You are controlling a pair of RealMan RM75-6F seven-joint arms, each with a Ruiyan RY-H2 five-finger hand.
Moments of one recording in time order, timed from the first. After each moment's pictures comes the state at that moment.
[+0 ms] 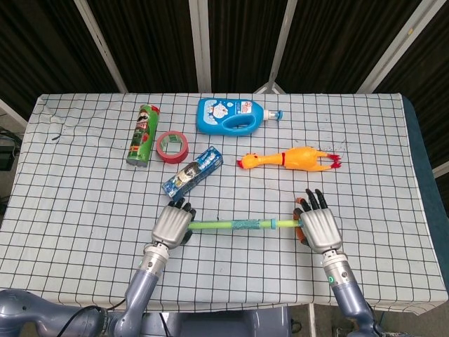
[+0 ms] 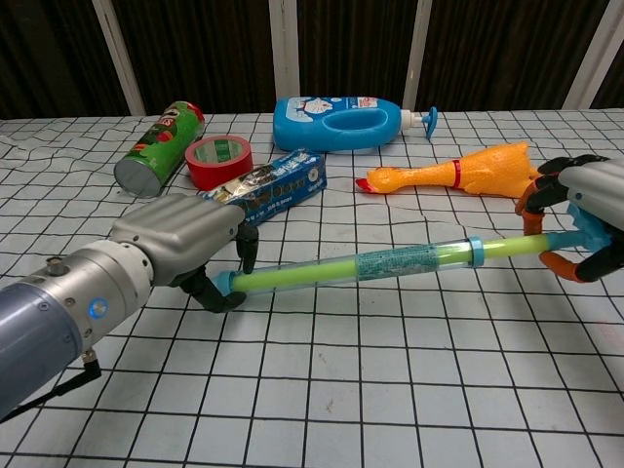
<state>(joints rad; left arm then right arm) -0.72 -1.84 -0.13 -1.67 0.91 1.29 0.99 0.43 -1.43 0.09 -1.77 -1.19 1.26 -0.67</state>
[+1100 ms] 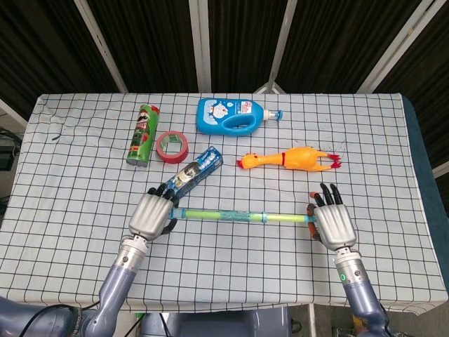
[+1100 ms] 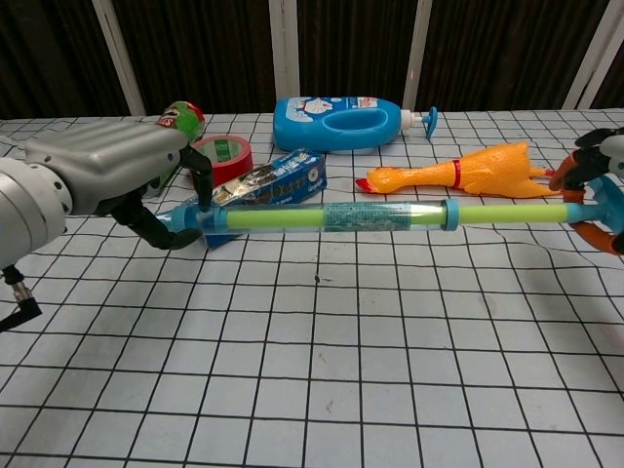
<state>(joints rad) -0.69 -1.61 -0.13 -1.88 0.95 1.35 0.97 0.42 -1.36 0.10 -1.81 -1.17 1.29 -0.67</state>
